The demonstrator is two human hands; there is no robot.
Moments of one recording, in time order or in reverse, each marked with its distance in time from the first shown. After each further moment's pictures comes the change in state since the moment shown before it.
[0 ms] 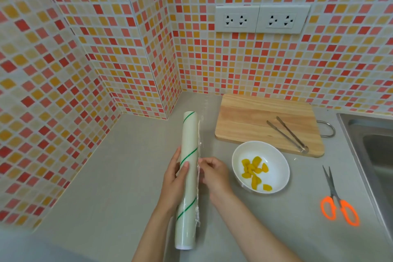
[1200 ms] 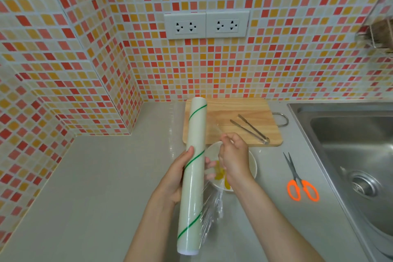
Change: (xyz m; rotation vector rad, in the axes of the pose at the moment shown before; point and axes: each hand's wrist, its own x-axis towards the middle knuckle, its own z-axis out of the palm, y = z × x) left_hand 0.019 0.051 0.076 -0.466 -0.578 -0.445; right_hand 0.016 -0.066 -0.078 0.108 0.288 -0.290
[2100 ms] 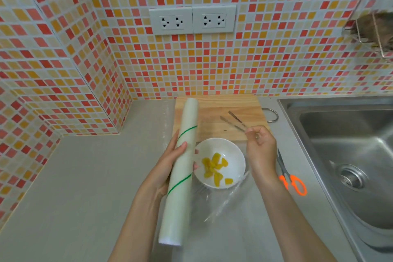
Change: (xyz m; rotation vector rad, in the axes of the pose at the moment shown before) left_hand 0.018 0.004 -0.005 0.204 0.023 0.101; right_hand 0.026 -0.015 -0.074 -0.347 0.228 -0.336
